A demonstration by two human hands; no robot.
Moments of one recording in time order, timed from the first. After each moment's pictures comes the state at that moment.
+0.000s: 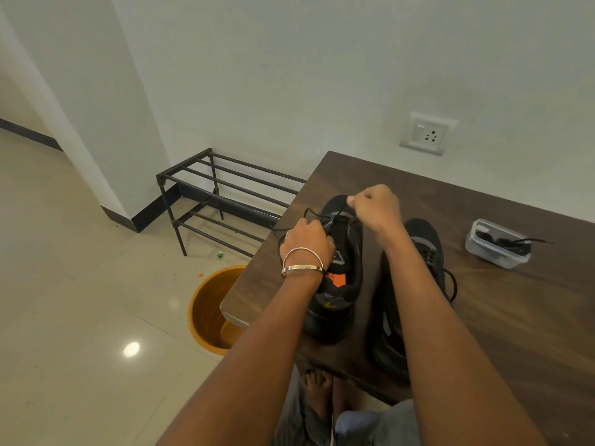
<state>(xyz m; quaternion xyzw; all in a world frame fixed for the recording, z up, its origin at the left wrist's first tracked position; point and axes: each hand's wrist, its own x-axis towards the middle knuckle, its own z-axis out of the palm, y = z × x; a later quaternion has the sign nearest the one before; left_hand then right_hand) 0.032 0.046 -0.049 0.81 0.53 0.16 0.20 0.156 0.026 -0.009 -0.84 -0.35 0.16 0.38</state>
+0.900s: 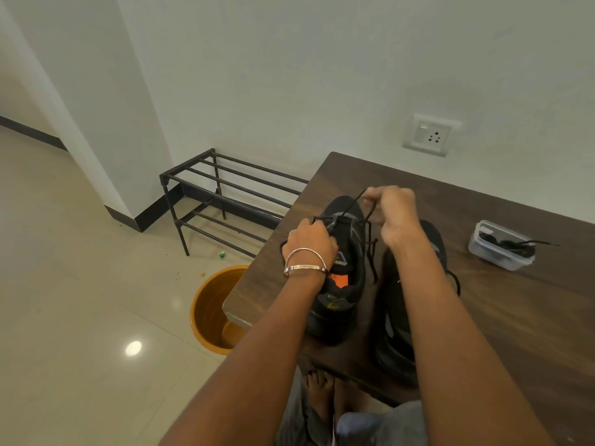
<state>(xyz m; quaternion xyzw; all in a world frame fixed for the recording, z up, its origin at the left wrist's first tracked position) 0.032 0.044 -0.047 0.81 0.53 0.17 0.20 0.159 0.014 0.002 -0.69 -0.16 0.31 0.64</state>
